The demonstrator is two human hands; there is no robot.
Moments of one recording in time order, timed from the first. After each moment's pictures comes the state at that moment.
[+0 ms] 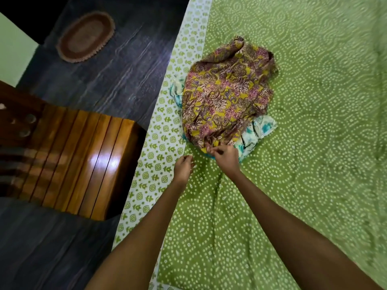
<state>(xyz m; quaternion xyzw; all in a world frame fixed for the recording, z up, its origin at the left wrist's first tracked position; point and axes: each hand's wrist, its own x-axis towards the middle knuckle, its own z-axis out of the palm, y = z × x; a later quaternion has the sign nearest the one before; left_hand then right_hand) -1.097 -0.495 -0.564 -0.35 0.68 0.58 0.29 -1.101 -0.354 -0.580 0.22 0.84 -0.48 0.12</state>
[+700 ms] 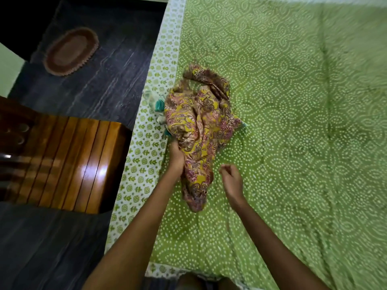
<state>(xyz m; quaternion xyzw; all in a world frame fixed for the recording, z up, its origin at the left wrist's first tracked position) -1.063 -0.438 -0.452 -0.28 0.72 0.57 0.27 -0.963 -0.318 -0.474 0.39 0.68 -0.61 0.09</state>
